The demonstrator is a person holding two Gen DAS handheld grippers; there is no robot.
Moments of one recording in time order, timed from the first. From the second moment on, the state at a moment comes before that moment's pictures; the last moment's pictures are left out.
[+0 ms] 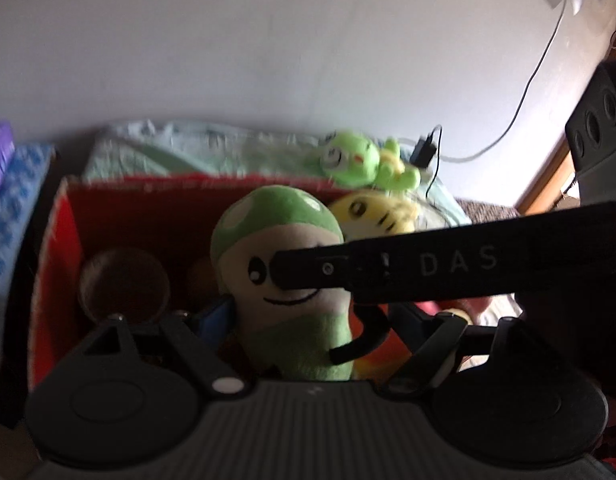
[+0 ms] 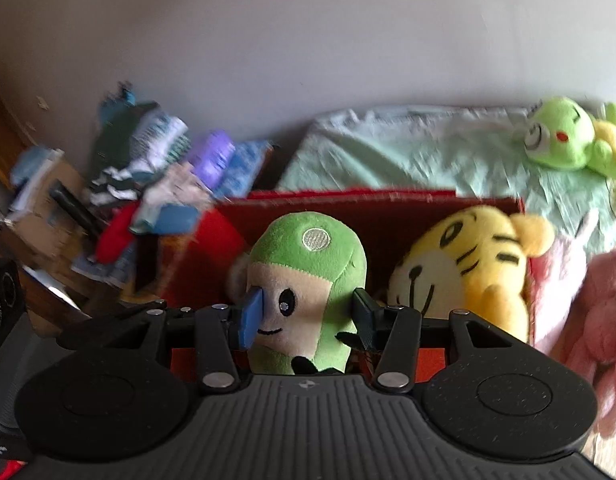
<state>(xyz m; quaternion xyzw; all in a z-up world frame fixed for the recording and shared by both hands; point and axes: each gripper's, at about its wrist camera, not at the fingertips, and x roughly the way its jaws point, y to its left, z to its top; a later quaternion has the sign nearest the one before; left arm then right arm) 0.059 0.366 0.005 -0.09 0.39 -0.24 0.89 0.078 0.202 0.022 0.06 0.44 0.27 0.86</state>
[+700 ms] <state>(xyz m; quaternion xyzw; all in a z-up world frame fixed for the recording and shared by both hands) 0.079 0.388 -0.035 -0.13 0.48 -0.24 0.83 0.104 0.232 -0.007 0.04 0.52 0.21 0.83</state>
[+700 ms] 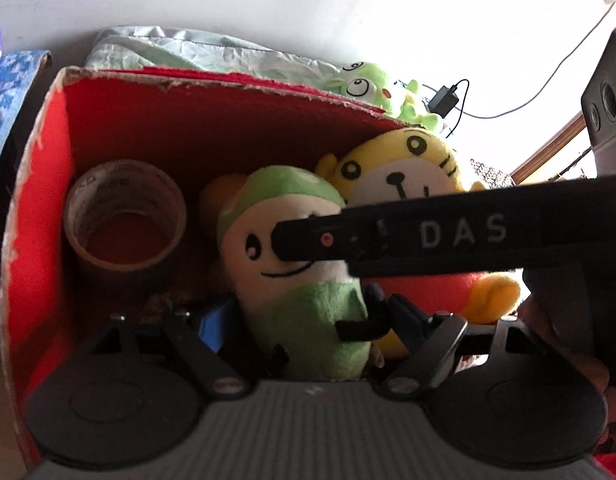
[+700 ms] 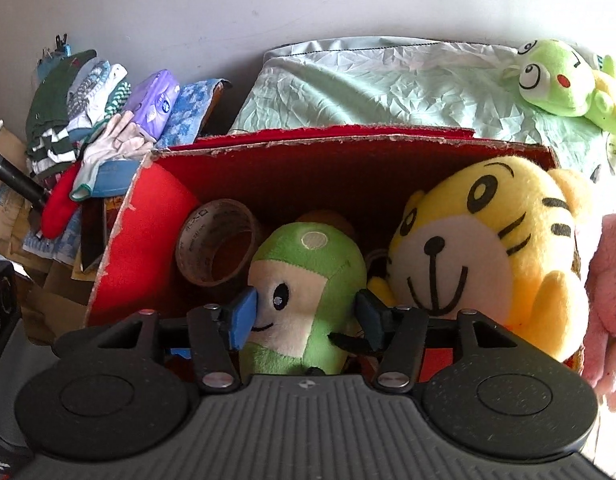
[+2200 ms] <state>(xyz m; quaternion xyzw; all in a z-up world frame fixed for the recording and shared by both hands) 0.001 0.319 0.038 0.02 0.42 0.02 0.91 0.039 0.138 0.025 0.12 0.46 0.24 0.85</state>
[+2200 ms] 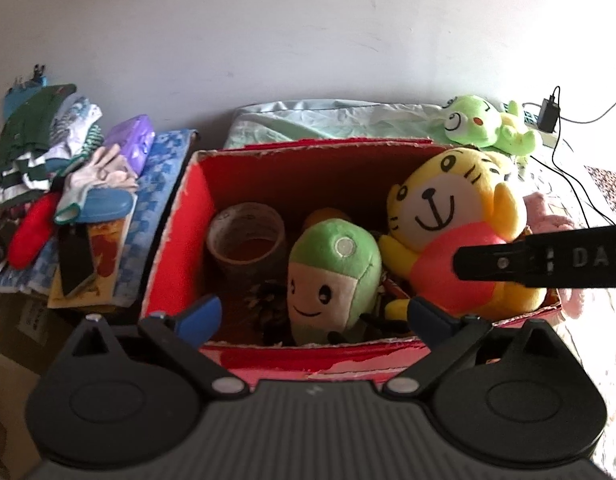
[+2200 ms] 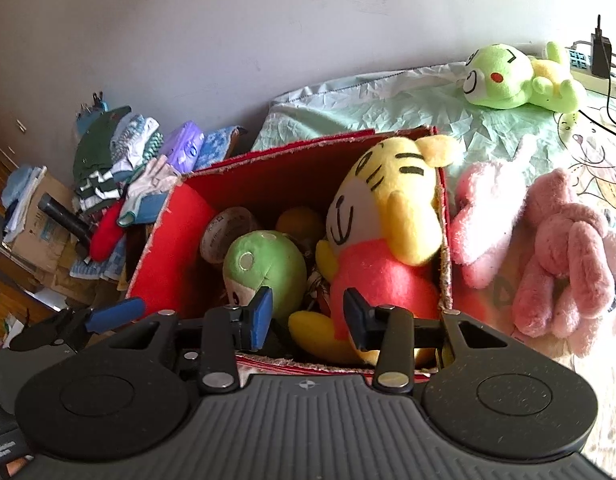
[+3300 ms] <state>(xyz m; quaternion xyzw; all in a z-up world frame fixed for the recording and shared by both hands) -0.027 0.277 0.037 0.04 0.45 0.09 0.89 -0.014 0.112 0.044 0.07 0.42 0.22 0.87</state>
